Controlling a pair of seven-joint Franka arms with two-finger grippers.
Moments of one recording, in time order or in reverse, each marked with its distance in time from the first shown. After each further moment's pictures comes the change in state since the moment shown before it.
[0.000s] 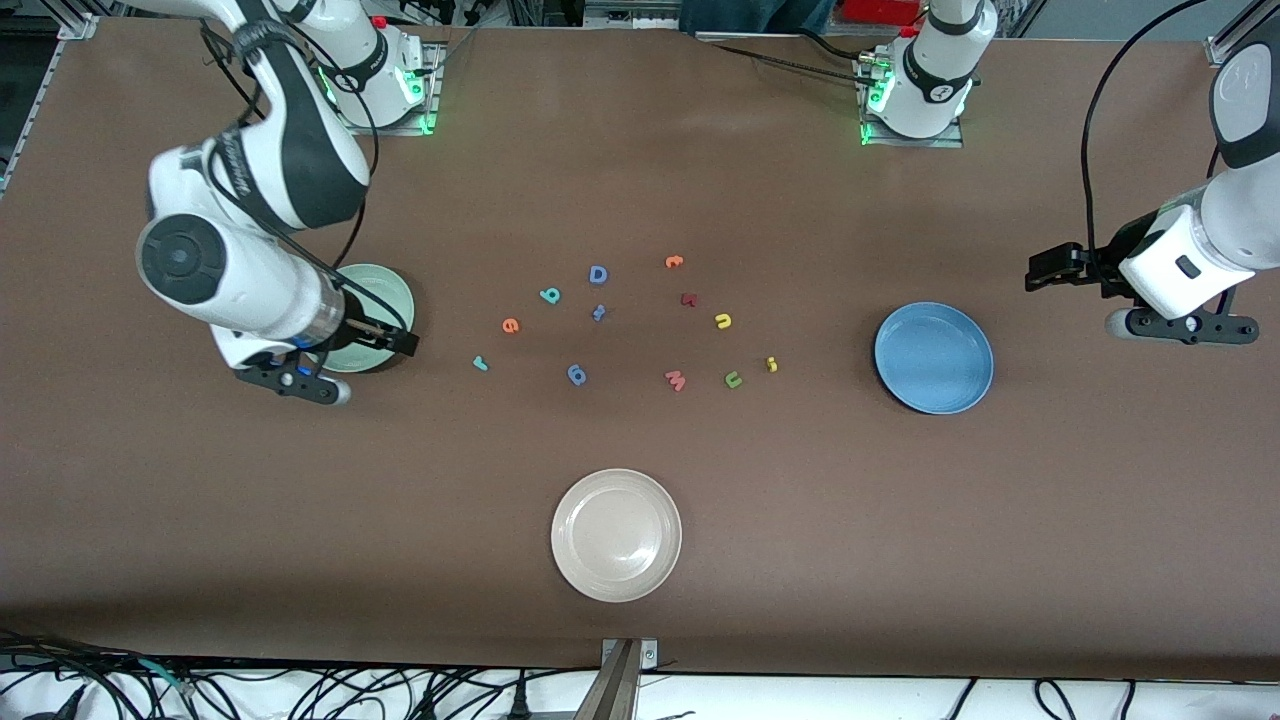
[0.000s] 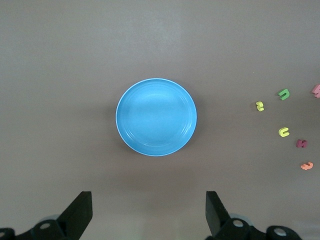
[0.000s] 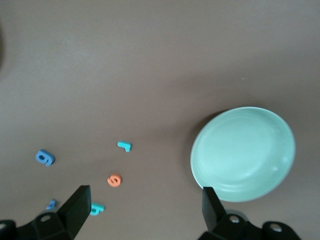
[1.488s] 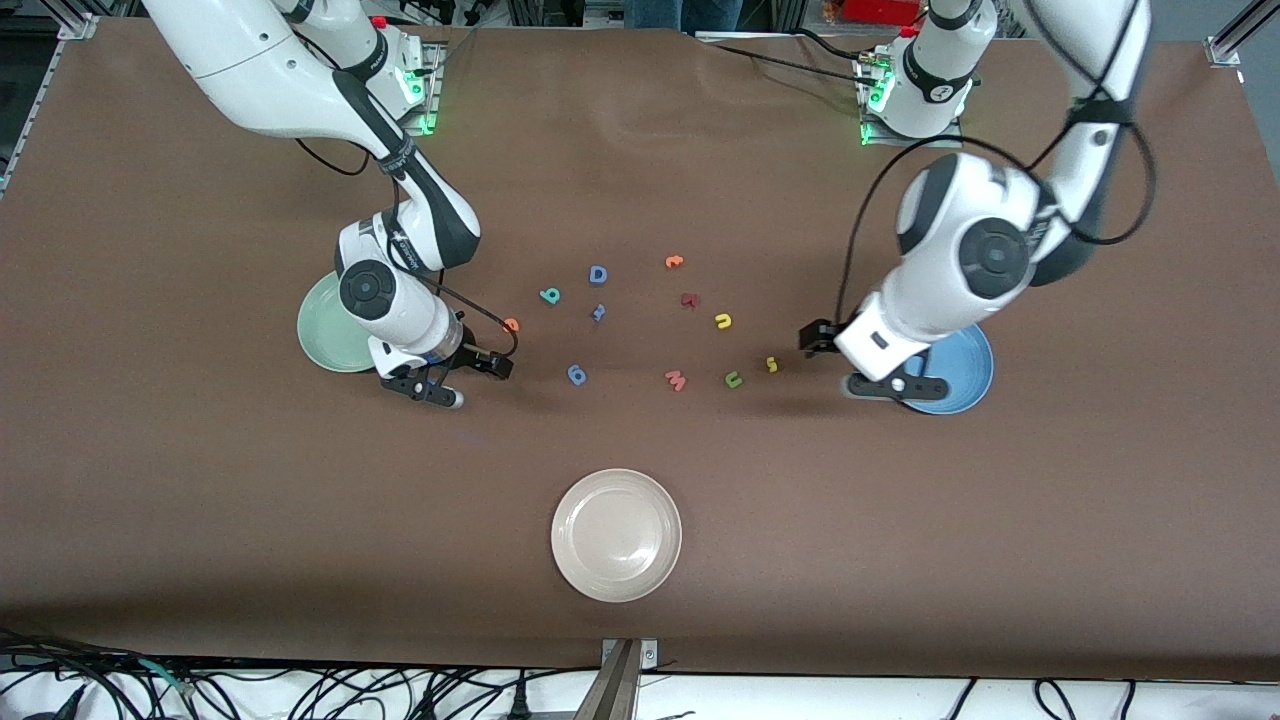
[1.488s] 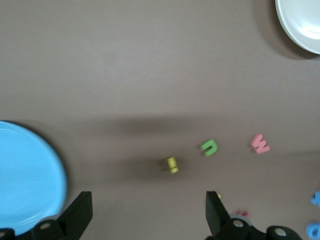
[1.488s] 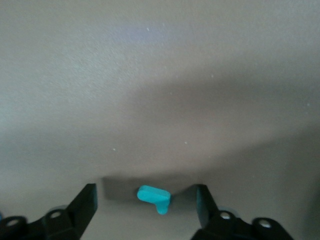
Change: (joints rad) left arm -0.345 0.229 -0.034 -0.223 -0.123 0.631 -0.355; right arm 0.096 0.233 -0.005 -0.291 0.000 0.656 0.095
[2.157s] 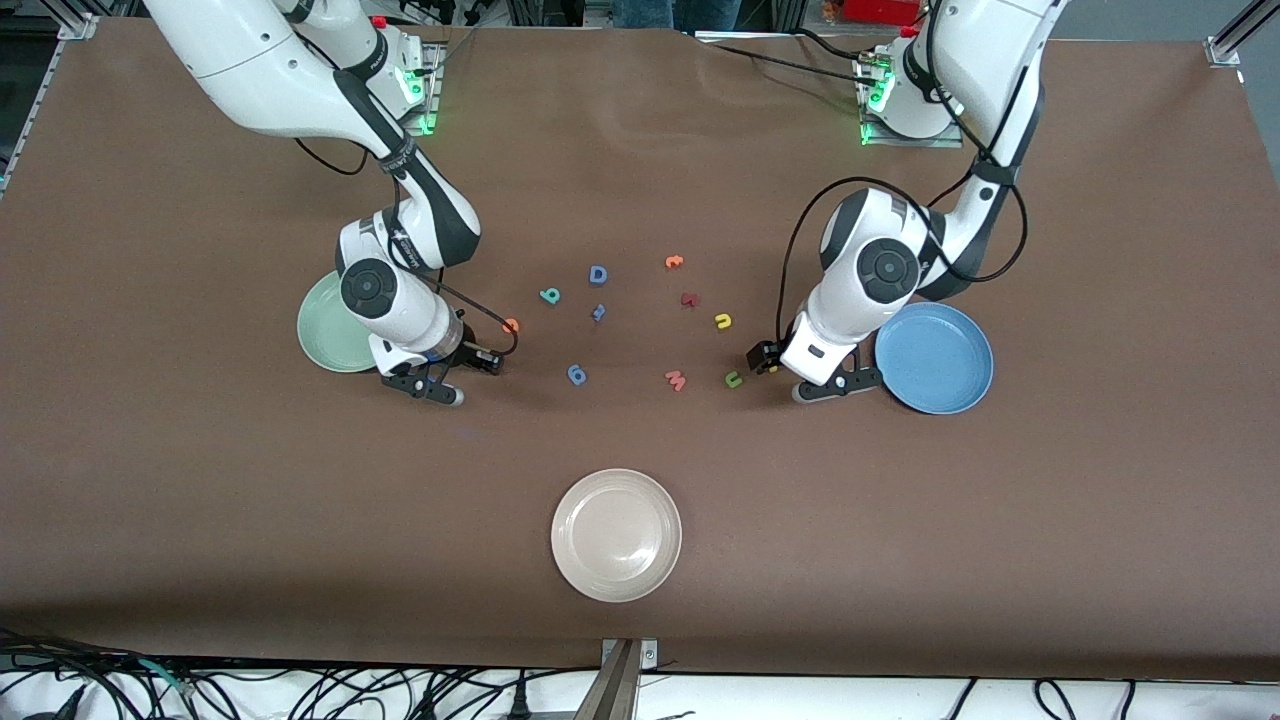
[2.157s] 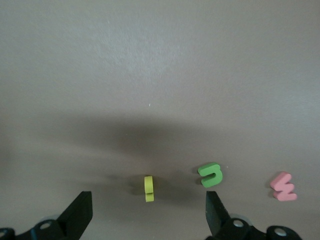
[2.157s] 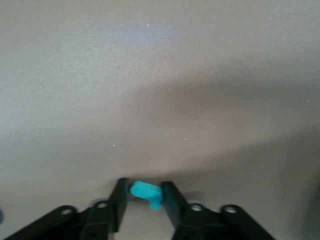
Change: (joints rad) left arm -0.077 0.151 0.000 -0.083 -0.015 0.269 -0.266; right arm 0.006 -0.008 -0.001 -0.006 0.000 0.004 0.002
